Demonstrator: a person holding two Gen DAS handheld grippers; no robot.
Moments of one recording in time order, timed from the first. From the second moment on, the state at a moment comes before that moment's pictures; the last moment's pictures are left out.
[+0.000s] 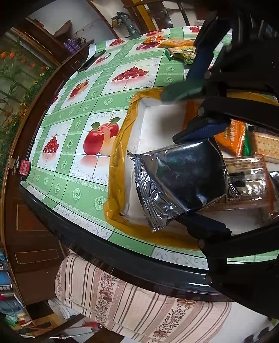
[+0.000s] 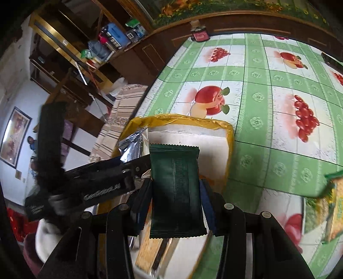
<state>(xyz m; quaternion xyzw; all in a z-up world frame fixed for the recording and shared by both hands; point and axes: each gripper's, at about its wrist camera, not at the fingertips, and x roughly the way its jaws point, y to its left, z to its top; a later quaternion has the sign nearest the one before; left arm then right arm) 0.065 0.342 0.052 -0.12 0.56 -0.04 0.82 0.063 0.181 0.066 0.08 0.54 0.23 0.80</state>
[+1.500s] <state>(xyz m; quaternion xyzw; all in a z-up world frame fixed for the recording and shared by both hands) 0.000 0.150 0.086 -0.05 0.56 -0.20 0.80 0.040 -0.035 0.026 0.07 0.54 0.08 0.83</state>
